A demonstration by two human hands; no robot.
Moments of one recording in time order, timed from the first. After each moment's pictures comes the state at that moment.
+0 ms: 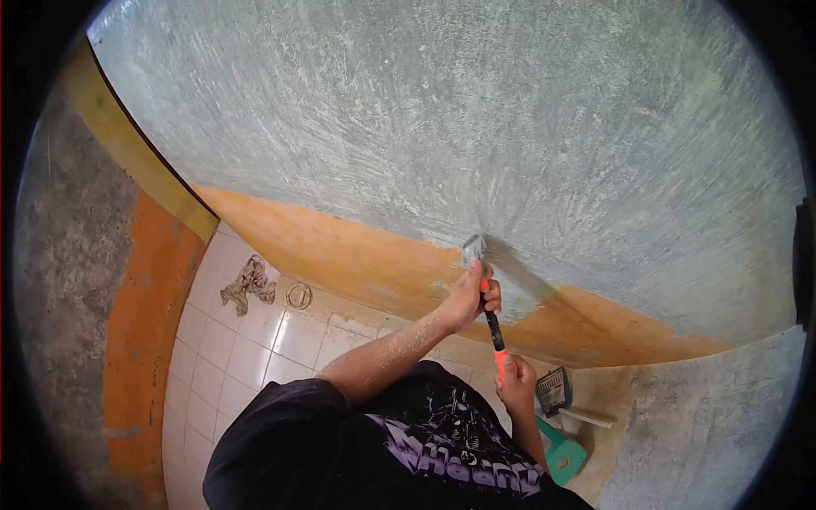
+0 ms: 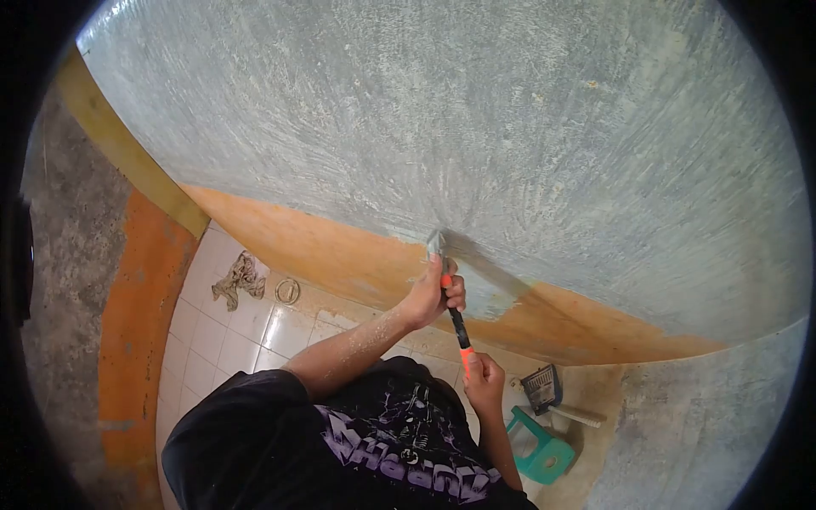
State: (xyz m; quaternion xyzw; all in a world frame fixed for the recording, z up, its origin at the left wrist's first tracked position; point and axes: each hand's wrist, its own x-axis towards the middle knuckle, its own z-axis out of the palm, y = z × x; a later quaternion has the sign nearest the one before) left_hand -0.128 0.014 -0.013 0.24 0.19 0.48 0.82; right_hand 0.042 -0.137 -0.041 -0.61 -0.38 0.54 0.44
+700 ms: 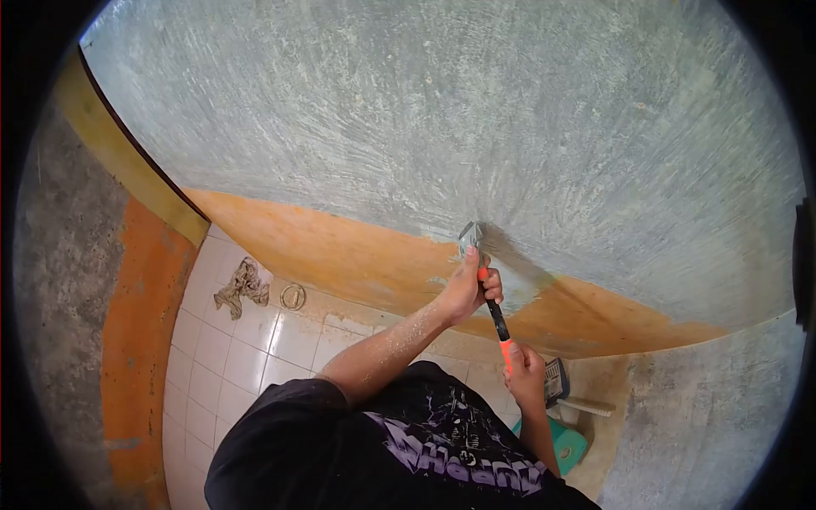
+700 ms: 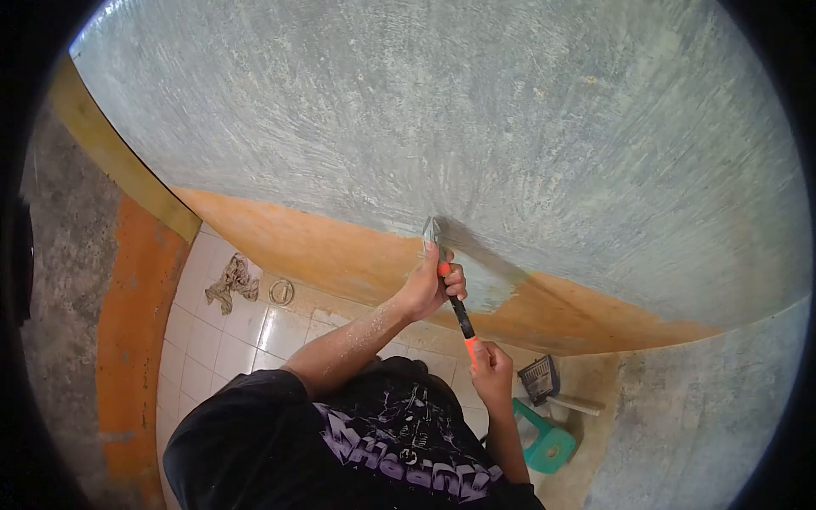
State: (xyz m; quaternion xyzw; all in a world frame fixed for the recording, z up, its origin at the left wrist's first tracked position) left_hand -0.135 0.014 0.007 0.22 0.17 0.48 0.83; right_hand 0.037 -0.134 -0.003 -0.64 -0.37 0.53 0.42
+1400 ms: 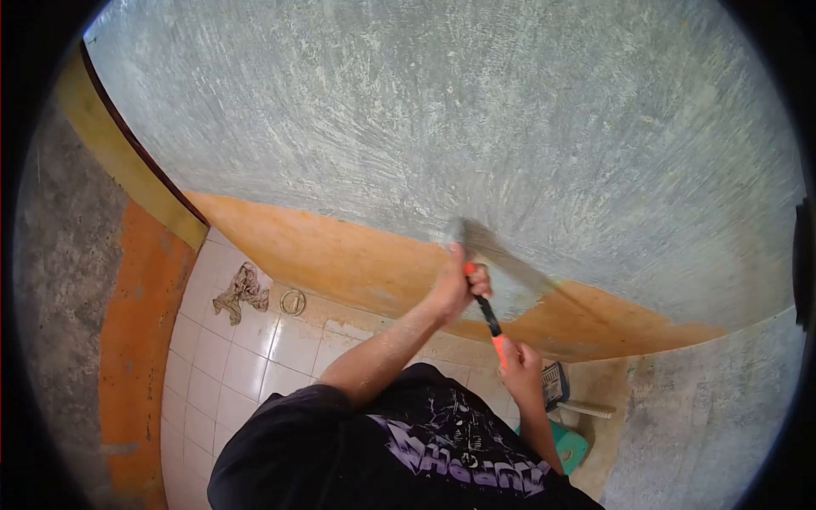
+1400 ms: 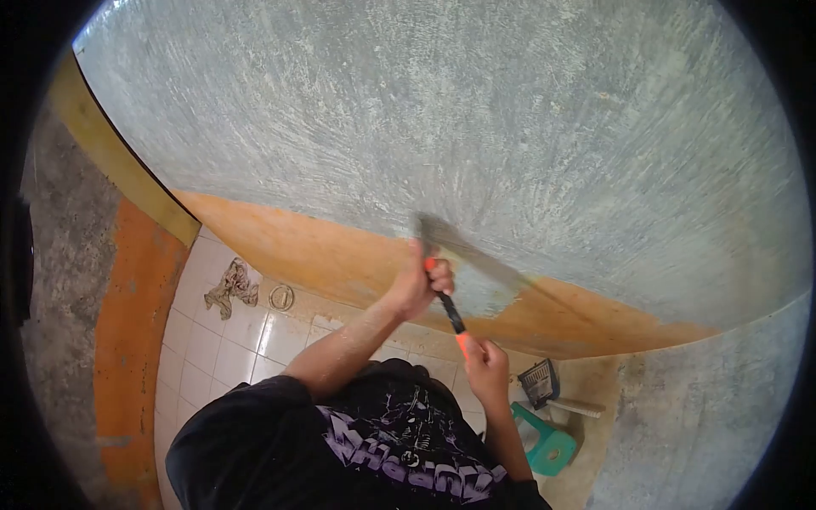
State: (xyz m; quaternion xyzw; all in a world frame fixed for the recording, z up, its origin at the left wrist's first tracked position) left_hand -0.167 0.023 0.002 0.21 0.16 0.50 0.82; right_hand 0.004 -0.124 0.017 -0.66 -0.42 0.48 0.40
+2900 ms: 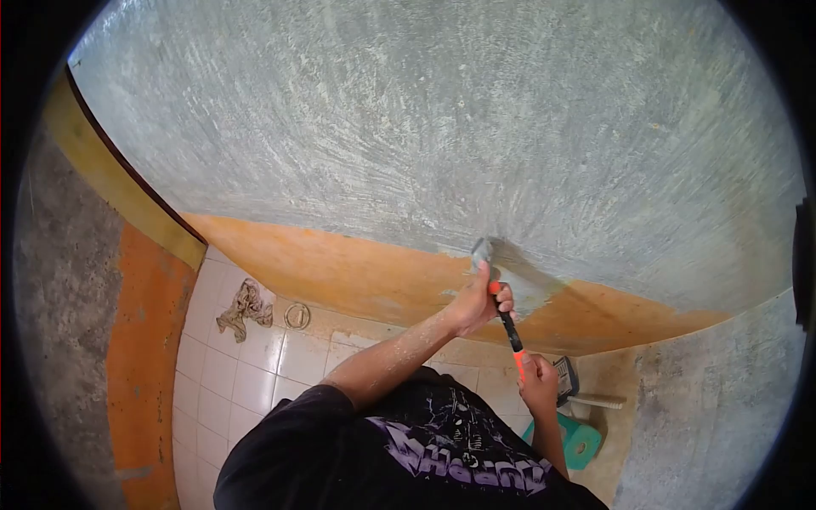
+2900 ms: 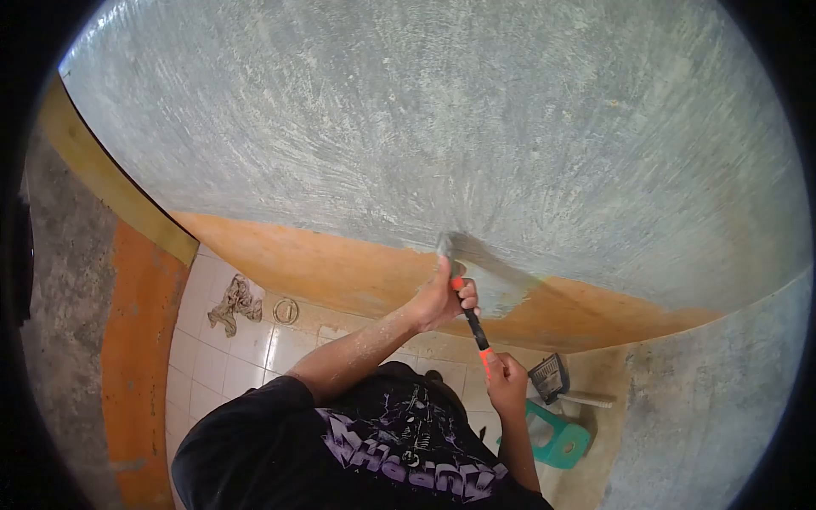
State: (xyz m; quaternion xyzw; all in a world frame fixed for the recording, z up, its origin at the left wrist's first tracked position) left_hand -0.167 0.018 -0.001 0.22 0.12 0.40 0.88; right_hand 0.009 -0.144 -0.003 -0.67 -0.40 0.45 0.44
